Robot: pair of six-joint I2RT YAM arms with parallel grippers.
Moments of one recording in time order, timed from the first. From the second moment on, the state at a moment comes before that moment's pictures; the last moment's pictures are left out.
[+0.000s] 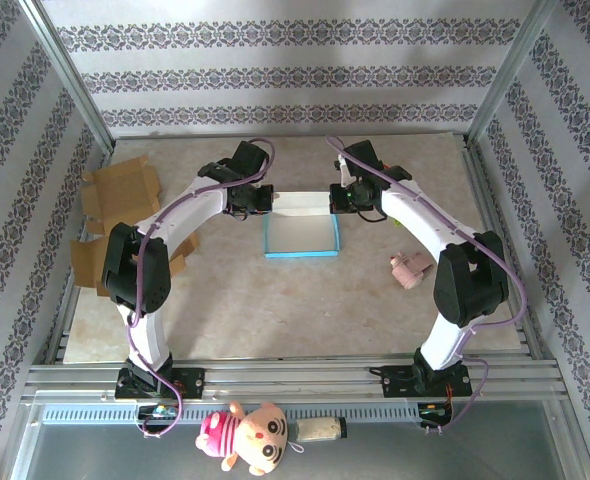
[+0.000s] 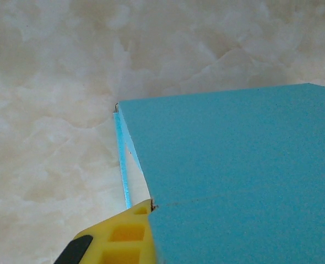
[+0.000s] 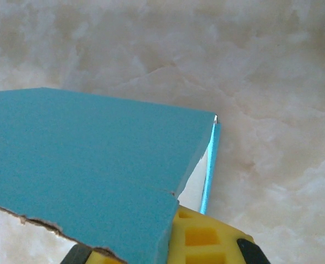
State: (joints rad) left arm -0.43 1.88 1.60 -0.78 0.10 -0.47; right arm 0.38 1.75 1.44 -0.70 -0.15 0.31
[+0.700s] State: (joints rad) left arm -0.43 1.86 1.55 -0.74 0.11 -0.51; right arm 0.38 1.75 1.41 -0.71 -0.17 0.31
